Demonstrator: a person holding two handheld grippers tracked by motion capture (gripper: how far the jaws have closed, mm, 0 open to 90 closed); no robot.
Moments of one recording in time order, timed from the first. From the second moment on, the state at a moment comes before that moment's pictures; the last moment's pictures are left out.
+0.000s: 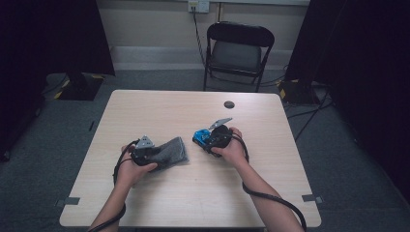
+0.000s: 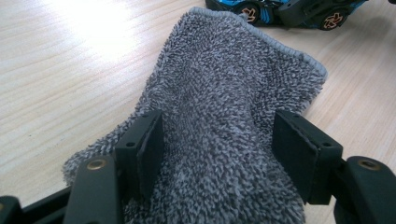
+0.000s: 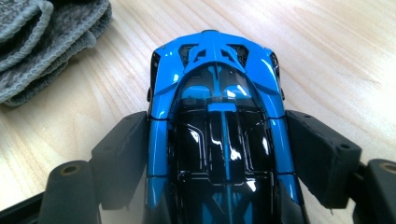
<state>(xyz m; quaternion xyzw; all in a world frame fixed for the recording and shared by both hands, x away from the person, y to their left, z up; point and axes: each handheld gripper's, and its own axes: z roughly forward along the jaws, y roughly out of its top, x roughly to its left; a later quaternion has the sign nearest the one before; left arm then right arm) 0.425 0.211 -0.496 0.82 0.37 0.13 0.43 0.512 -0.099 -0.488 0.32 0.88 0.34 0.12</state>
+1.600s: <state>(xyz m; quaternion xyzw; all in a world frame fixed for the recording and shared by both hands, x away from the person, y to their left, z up) 0.425 0.212 -0.499 0.82 0.36 0.13 0.44 0.513 -0.098 -0.486 0.32 0.89 0.30 0.11</state>
